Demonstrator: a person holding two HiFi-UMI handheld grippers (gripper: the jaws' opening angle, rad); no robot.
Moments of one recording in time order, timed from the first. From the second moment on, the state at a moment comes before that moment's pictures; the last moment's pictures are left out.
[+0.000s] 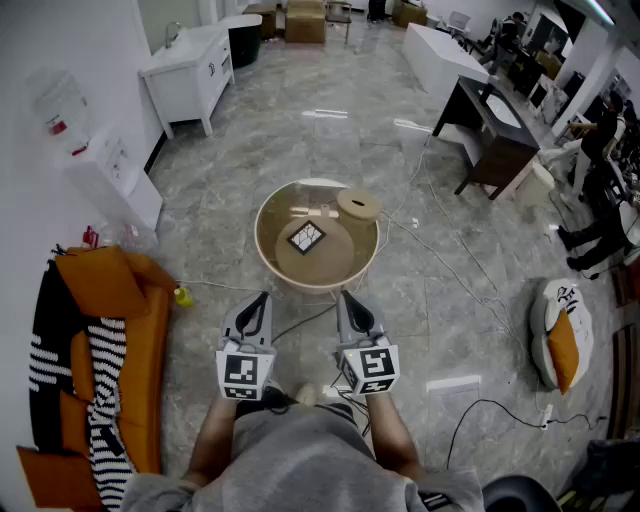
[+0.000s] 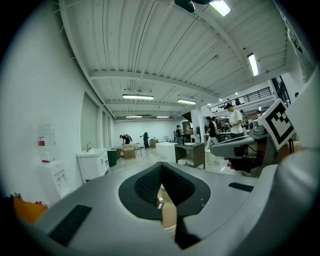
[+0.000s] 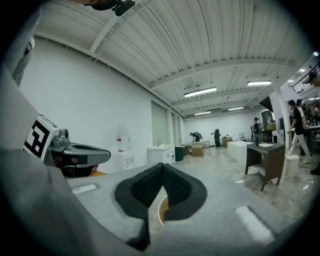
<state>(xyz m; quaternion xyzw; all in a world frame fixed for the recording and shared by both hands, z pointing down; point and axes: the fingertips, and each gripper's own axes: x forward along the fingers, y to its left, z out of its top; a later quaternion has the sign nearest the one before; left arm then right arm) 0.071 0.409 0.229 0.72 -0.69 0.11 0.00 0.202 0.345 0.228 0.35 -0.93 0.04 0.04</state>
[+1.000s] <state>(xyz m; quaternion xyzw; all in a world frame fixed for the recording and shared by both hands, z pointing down) -0.083 0.177 0.240 0.79 -0.61 0.11 0.02 0.046 0.148 0.240 0.43 -0.90 0.06 0.06</state>
